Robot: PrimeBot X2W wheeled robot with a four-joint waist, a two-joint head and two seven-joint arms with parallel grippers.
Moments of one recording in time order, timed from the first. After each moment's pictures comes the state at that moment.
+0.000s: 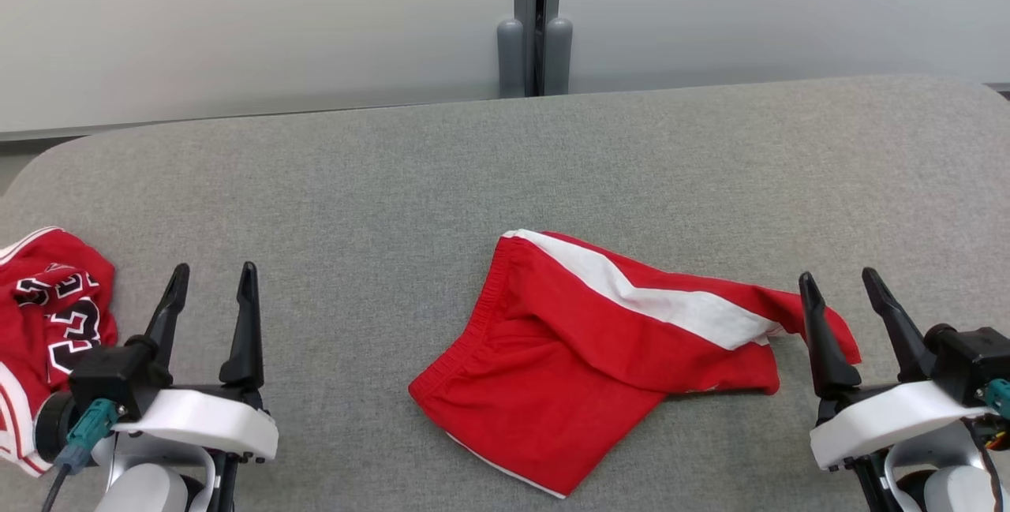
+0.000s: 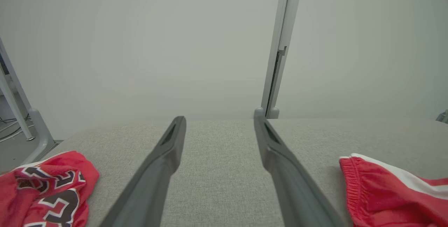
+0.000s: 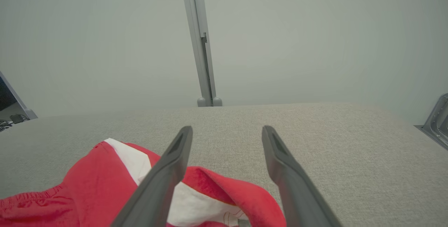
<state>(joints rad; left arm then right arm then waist) -0.17 0.34 -0.28 0.19 -0.53 0.15 -0.26 -0.09 -0.14 0.05 0.10 0.24 0.13 -0.02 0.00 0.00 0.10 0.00</state>
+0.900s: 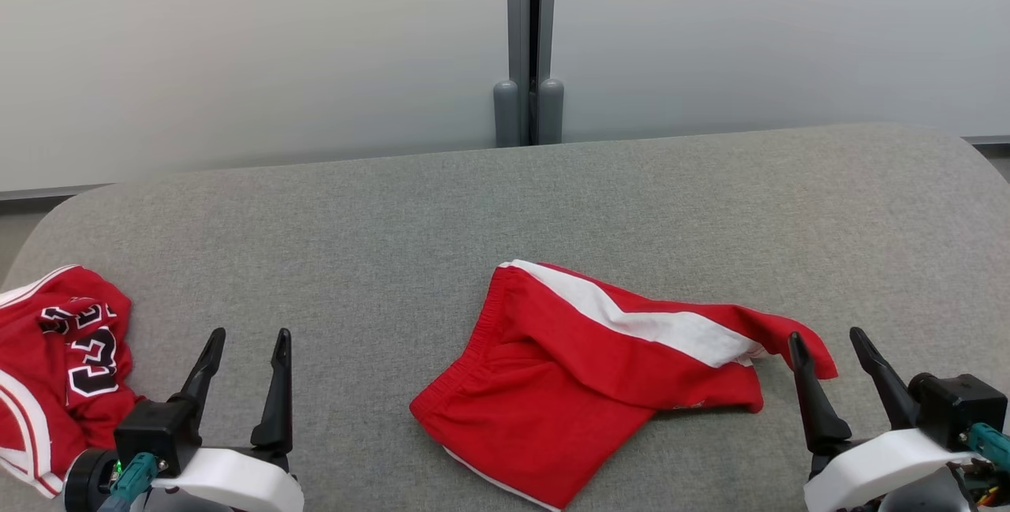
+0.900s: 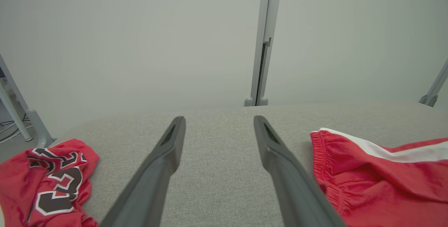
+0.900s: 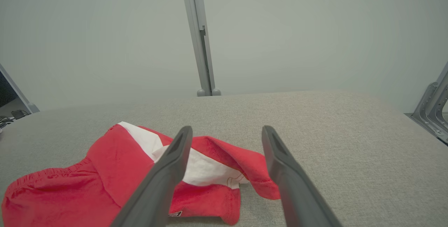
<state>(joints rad) -0.02 0.35 -0.33 0.10 -0.49 0.20 -0.22 0.04 -0.10 0.03 0.05 0.21 0.13 0.05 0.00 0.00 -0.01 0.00</state>
